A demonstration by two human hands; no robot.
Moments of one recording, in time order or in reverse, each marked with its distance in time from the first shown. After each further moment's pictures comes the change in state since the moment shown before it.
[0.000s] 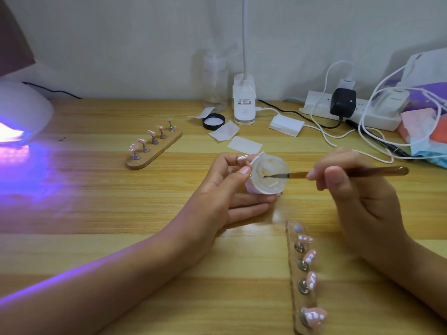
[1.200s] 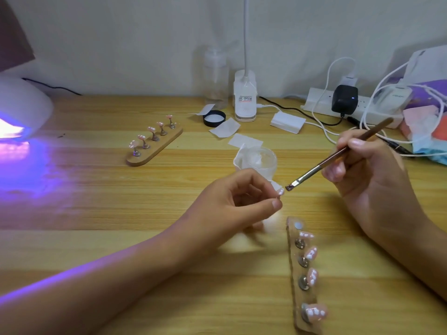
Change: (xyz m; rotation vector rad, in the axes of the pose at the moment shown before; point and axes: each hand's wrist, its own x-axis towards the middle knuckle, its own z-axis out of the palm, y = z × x) left_hand -0.008 0.002 0.006 0.470 -0.108 0.076; right_hand 0.014 0.017 -0.014 0.716 0.243 0.576
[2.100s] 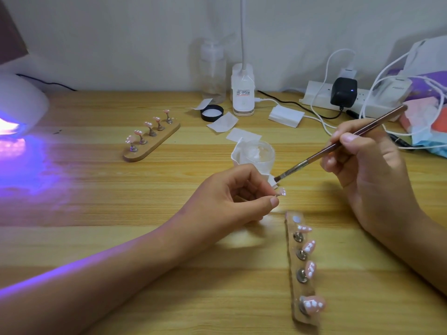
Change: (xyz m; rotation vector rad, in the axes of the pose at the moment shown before) left_hand -0.001 -0.001 -0.001 0.064 -0.007 0.010; right_hand -0.003 0.001 0.001 -0.138 -0.016 -0.101
